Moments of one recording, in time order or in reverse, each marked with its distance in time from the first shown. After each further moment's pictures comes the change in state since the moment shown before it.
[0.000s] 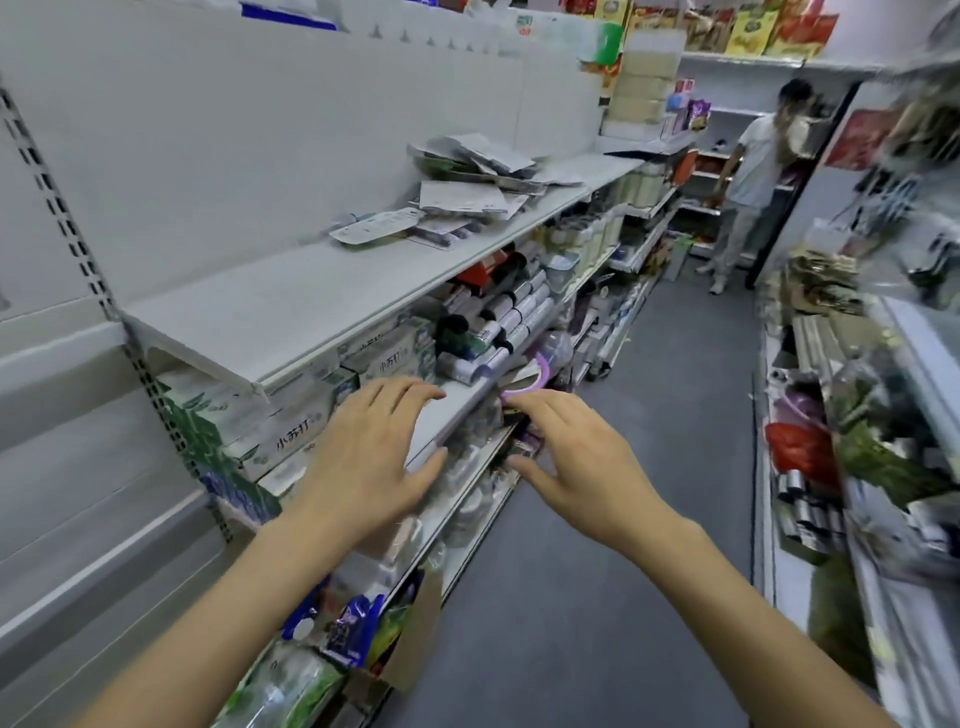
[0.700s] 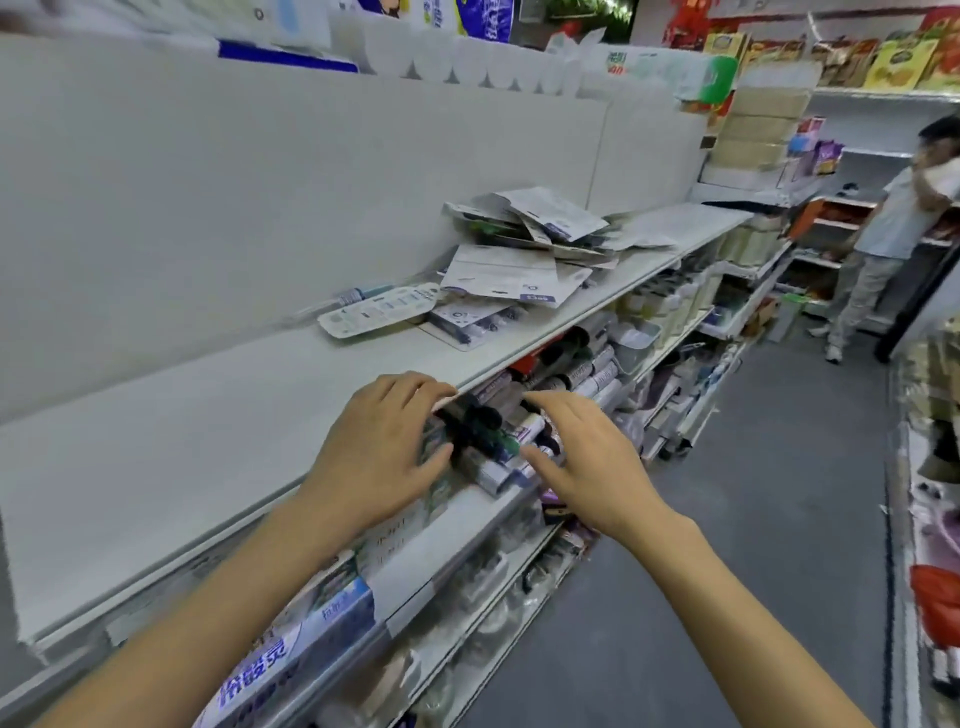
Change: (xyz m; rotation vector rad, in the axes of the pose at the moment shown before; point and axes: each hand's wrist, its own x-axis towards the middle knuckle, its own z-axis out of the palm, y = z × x) left_hand 0.247 -0.083 0.092 0.163 -0.017 -0.106; right_hand 0.259 0.185 0.056 0.136 0.003 -0.088
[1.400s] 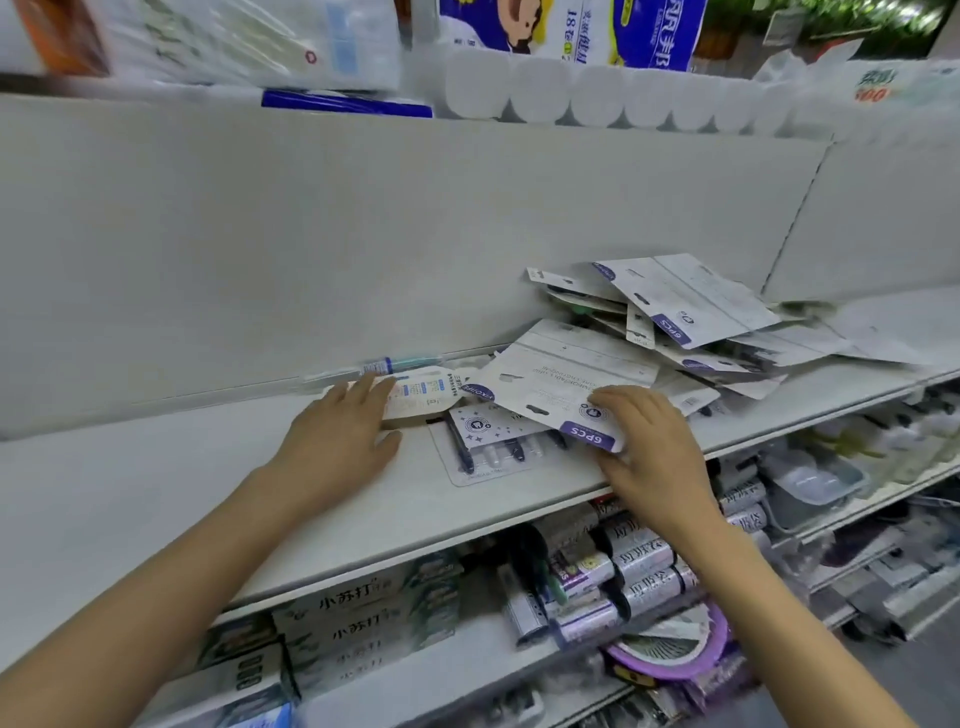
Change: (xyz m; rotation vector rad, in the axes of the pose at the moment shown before) left_hand 0.158 -0.083 0.059 0.276 -0.213 -0.697; right_hand 0.254 0.192 0.043 0.141 0.172 -0.356
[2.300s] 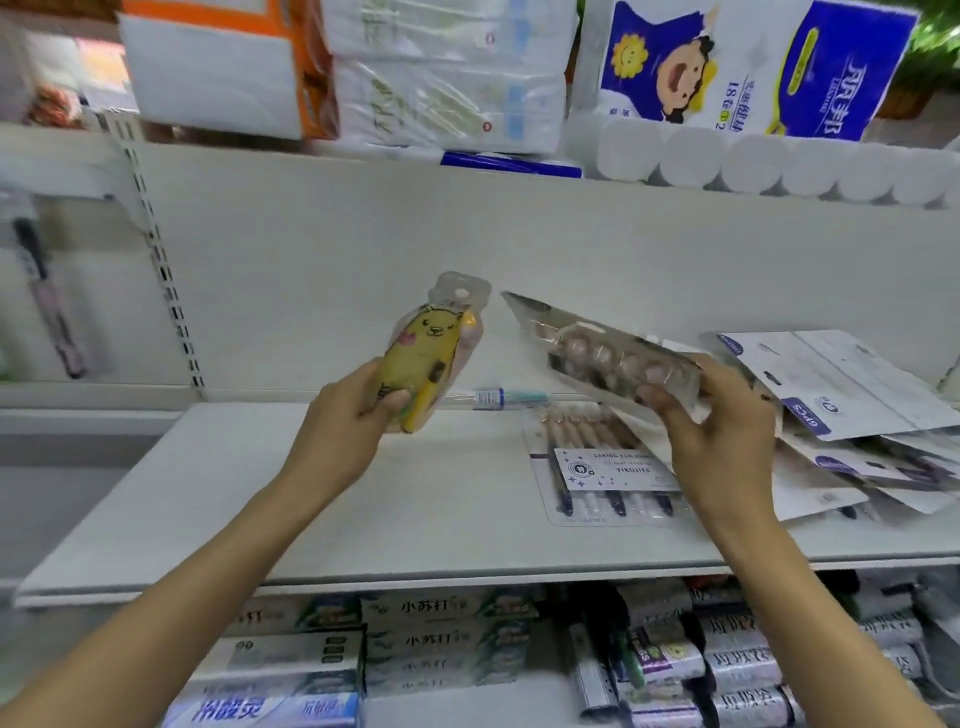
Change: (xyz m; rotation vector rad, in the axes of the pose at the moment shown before) left_hand -0.069 -0.054 -0.060 -0.839 0.430 -0.213; right_hand 0.076 -0.081 -0.016 0.612 0.295 -0.034
